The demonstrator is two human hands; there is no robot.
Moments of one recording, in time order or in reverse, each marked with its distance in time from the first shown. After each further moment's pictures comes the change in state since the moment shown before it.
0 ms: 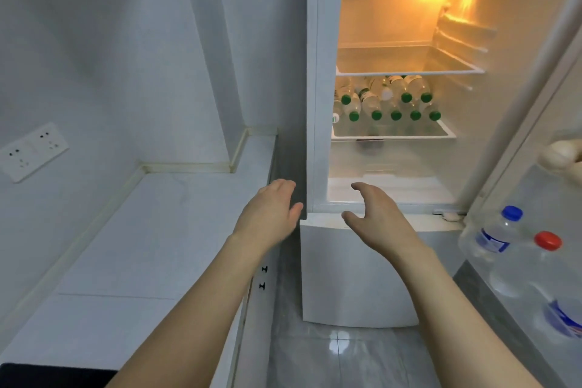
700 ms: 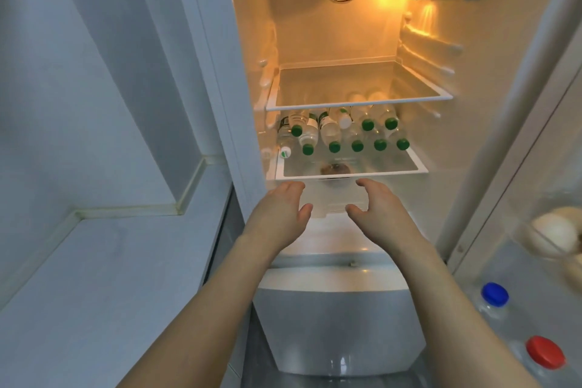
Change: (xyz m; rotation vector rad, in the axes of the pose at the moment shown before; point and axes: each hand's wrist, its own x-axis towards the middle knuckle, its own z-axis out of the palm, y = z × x) left_hand 0.214 0.107 0.069 0.000 -0.018 0.062; right_hand 0.179 0.137 -0.082 0.083 0.095 0.079
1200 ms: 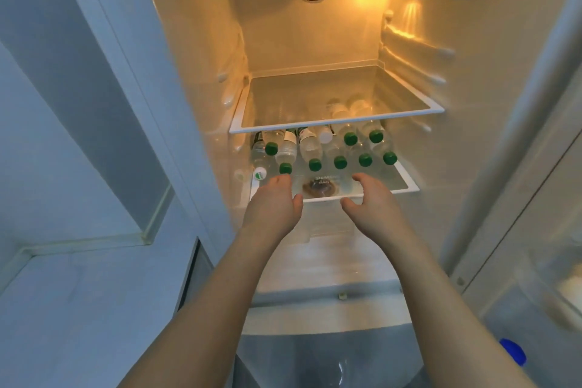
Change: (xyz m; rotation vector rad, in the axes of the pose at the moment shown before) left_hand 0.118 0.004 0.032 0.006 0.029 -0.117; right_hand 0.093 0.030 -0.007 0.046 0.048 0.074
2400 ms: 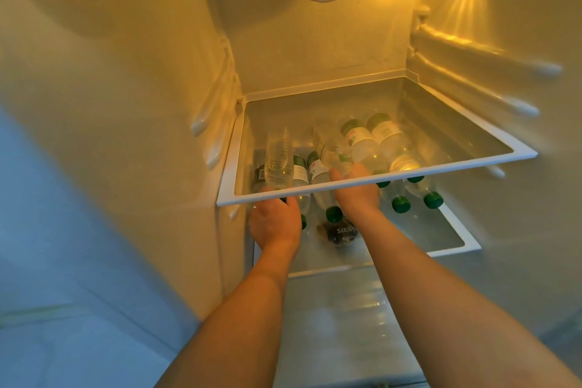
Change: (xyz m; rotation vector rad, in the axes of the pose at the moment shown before) left_hand 0.173 -0.034 0.056 -0.278 0.230 -0.502; right_hand 0.239 -0.023 0.087 0.234 0.142 0.313
